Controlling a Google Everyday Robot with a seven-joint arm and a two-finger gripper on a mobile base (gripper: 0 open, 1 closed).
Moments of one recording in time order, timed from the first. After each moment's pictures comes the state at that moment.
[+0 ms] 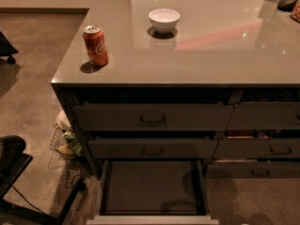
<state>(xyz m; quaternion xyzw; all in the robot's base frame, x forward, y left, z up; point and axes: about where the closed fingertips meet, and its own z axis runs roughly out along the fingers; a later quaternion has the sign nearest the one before) 0.321 -0.209 0.131 -0.37 0.79 0.41 0.28</state>
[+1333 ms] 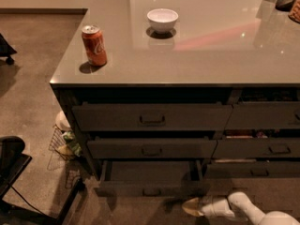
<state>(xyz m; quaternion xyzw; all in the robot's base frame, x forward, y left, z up) 0.471 -0.199 0.142 -0.43 0.76 0.37 0.31</state>
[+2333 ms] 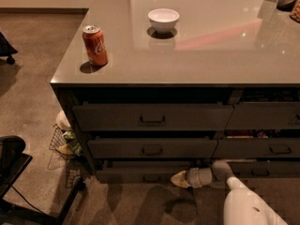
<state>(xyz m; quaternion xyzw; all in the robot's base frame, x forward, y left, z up) 0.602 -0.160 0.175 -0.49 0.73 0.34 0.34</state>
